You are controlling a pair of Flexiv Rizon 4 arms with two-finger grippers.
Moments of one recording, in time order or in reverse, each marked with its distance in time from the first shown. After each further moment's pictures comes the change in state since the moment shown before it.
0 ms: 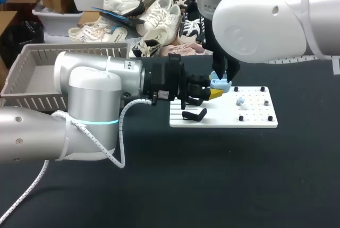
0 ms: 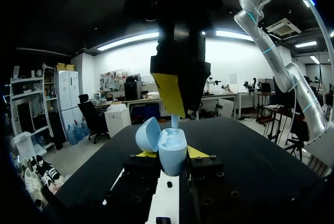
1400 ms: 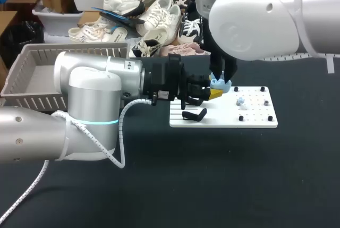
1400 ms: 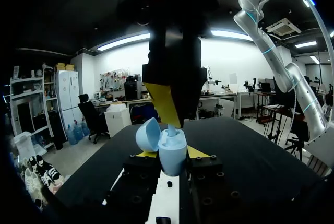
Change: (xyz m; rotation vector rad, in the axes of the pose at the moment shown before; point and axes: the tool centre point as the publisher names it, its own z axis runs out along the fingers) left arm 0.001 0.000 0.000 0.000 0.000 0.000; right arm 0.001 0.007 0.006 -0.002 0.028 -0.017
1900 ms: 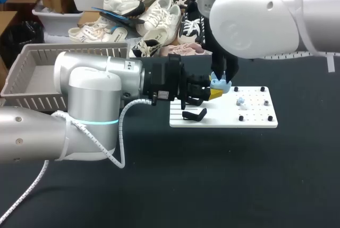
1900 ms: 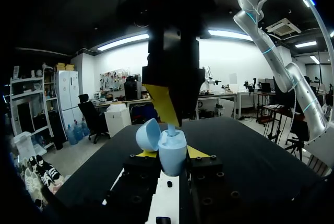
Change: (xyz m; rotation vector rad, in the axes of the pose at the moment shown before) left arm 0.000 0.000 0.000 0.000 0.000 0.000; right arm -0.003 -0.003 0.001 0.008 0.004 0.010
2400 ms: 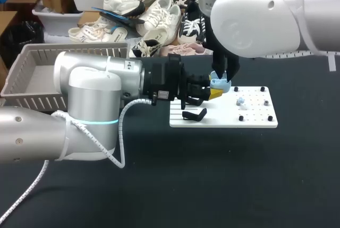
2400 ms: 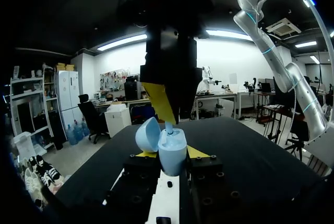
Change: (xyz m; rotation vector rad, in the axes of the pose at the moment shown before) left arm 0.000 0.000 0.000 0.000 -0.001 0.000; right arm -0.003 0.000 -0.002 -0.003 -0.007 -0.001
